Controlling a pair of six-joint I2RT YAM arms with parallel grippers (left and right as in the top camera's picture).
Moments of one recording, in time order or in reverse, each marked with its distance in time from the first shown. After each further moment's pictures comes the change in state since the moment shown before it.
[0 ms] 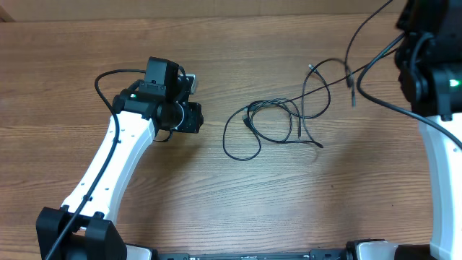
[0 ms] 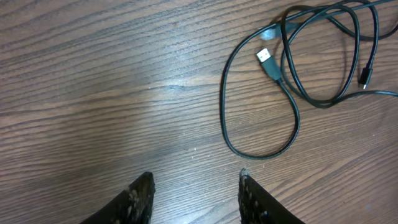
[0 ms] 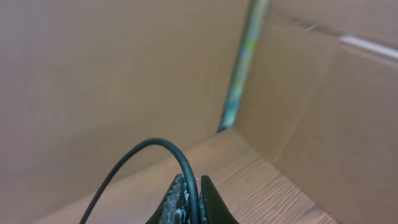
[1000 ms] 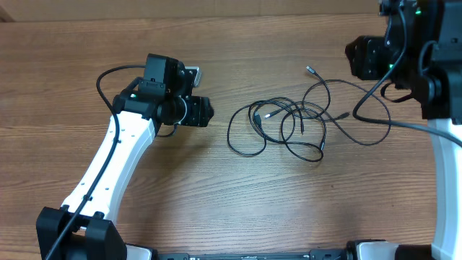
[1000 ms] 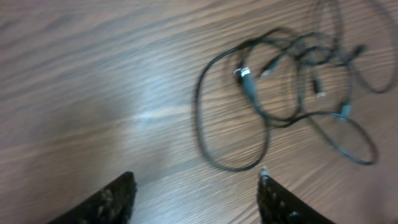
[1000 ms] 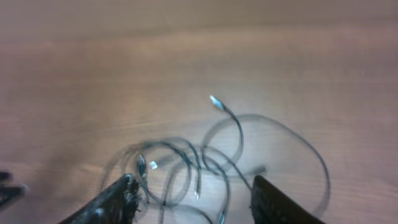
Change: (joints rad) left arm -0.006 0.000 0.000 0.128 0.132 -0.006; right arm -0.027 0.006 0.042 -0.537 -0.813 -0.069
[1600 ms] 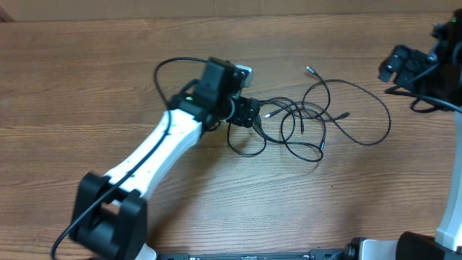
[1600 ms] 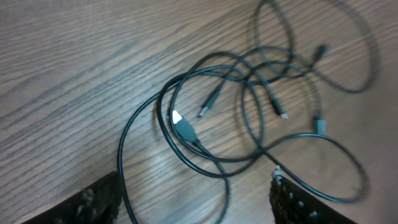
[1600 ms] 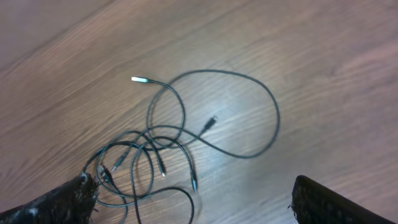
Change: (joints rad) left arm -0.269 0.161 0.027 0.262 -0.134 -0.041; right arm -0.246 0.029 -0.018 -0.149 0.049 0.216
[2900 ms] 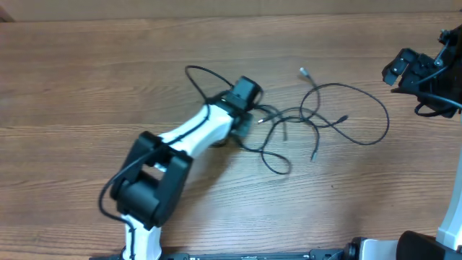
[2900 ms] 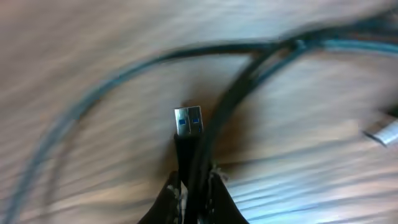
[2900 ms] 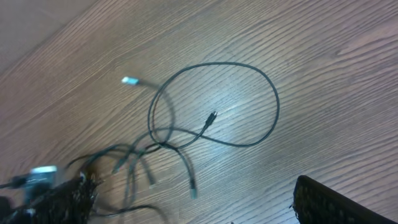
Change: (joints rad) left arm -0.059 0.283 0.050 -0.066 -0.430 -0.032; right arm -0.035 0.000 0.000 -0.035 -0.047 0.007
